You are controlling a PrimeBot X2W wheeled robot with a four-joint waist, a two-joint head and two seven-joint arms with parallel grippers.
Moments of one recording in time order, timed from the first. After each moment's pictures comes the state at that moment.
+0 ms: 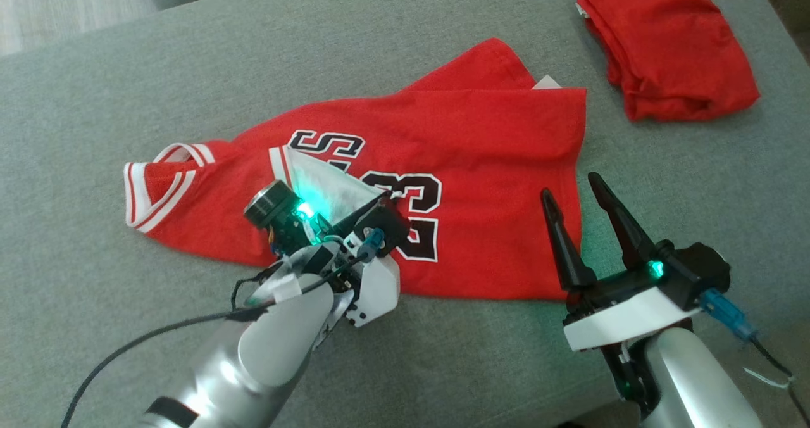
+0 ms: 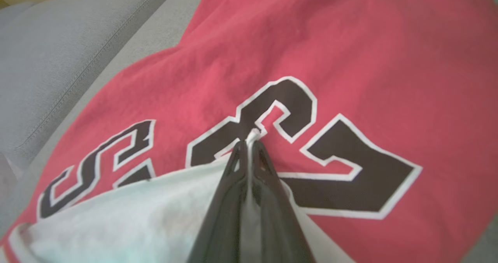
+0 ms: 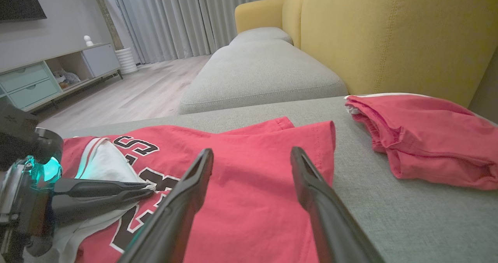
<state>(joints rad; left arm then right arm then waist) -0.61 0.11 -0.76 0.57 0.02 -0.04 0.23 -0.15 -0.13 0.29 0.20 0.24 0.13 -0.26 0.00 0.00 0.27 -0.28</state>
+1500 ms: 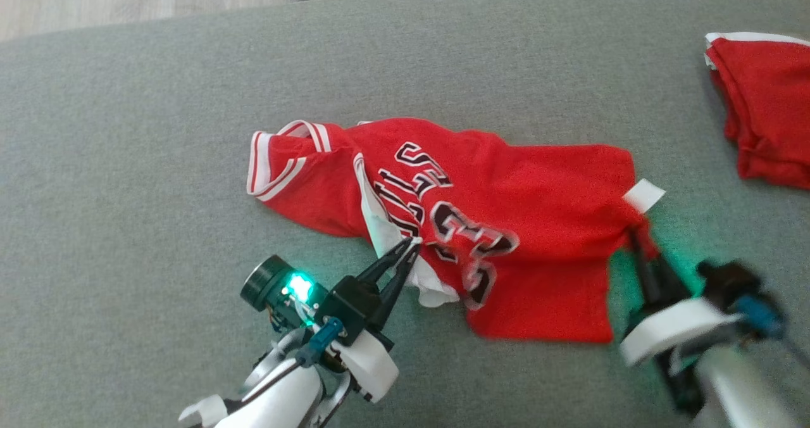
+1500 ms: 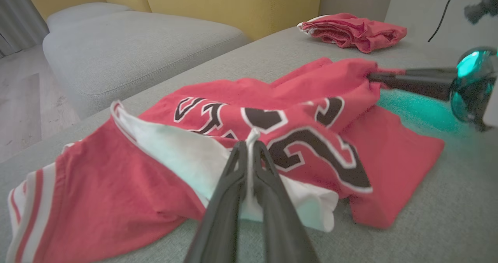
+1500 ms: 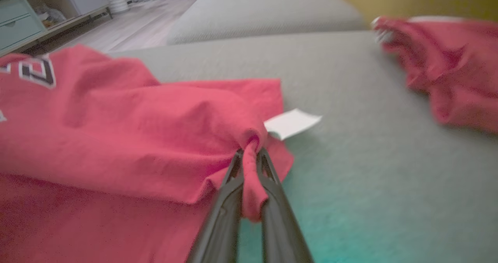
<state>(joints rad) -0.32 0.22 -0.75 0.19 -0.17 0.00 0.02 -0.17 -0.17 0.16 0.52 0.22 0.13 -0.26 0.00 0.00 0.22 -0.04</state>
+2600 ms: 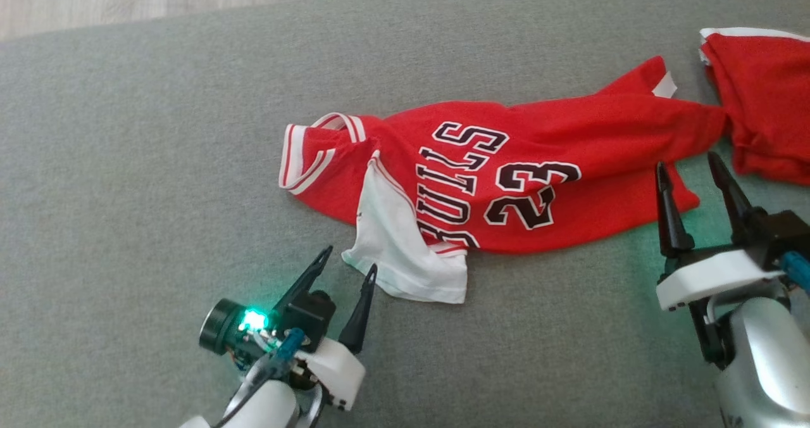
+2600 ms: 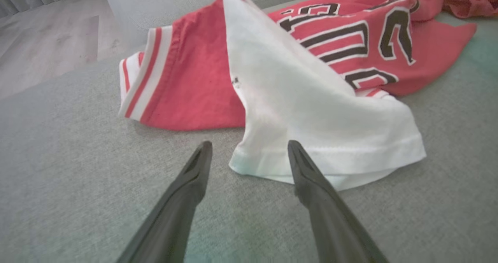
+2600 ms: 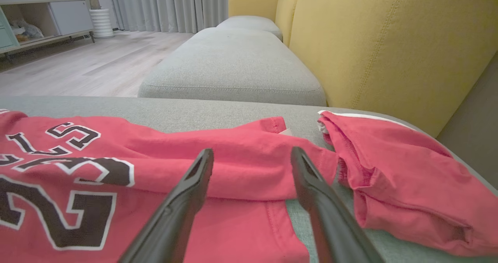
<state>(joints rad) -0.24 0.21 -0.67 0.30 -0.23 0.16 -0.01 -0.26 -0.19 0.02 0.43 0.08 0.13 -0.26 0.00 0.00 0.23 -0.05</state>
